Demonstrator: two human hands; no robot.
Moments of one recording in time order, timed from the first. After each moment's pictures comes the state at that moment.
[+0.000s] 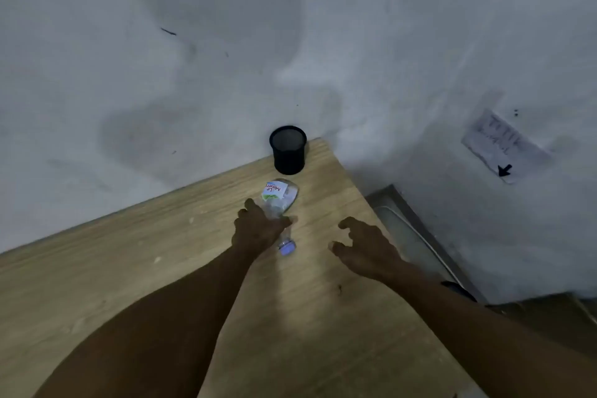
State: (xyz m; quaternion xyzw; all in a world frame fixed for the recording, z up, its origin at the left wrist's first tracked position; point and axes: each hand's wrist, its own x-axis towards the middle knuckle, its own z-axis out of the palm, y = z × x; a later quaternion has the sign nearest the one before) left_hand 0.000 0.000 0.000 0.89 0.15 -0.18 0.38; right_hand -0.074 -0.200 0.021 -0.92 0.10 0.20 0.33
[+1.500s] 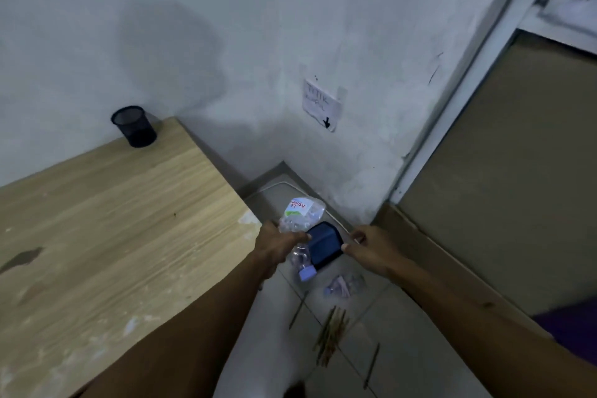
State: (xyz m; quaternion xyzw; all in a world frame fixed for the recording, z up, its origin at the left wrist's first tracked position) left_hand -0.331 -0.326 0.022 0.78 0.09 -0.30 0.54; right_hand -0.432 -0.508 0.040 -0.87 0.28 0.12 0.39
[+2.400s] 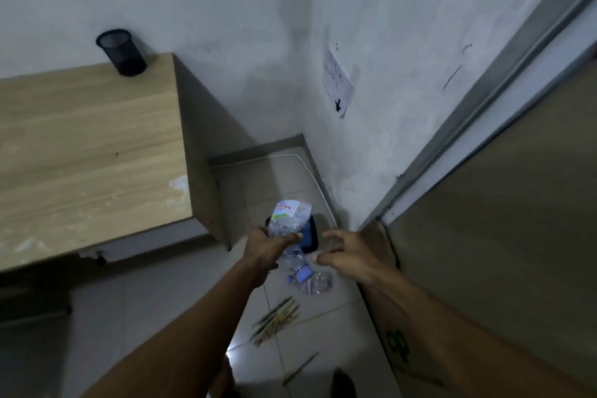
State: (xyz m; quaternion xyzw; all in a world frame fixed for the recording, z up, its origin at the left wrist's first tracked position) left_hand -0.364 -0.537 -0.037 0.69 0.30 -0.23 0.61; right_hand -0.377 -0.716 -0.045 -0.79 0.16 0.29 0.52
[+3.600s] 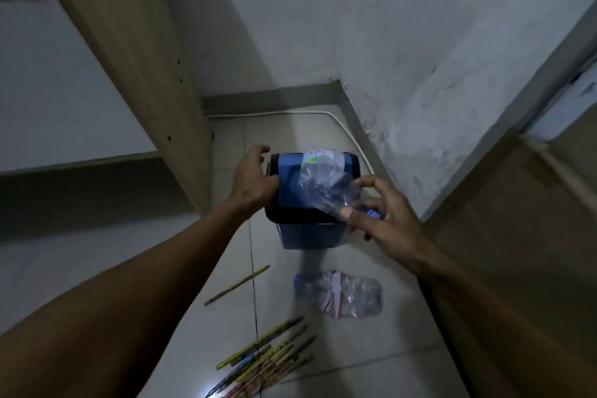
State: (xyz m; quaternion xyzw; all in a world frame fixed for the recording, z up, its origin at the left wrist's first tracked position) left_hand -0.273 -0.499 -0.530 0.87 0.12 0.01 0.48; right_hand -0.337 -0.734 -0.505 -0.77 -0.09 0.08 0.62
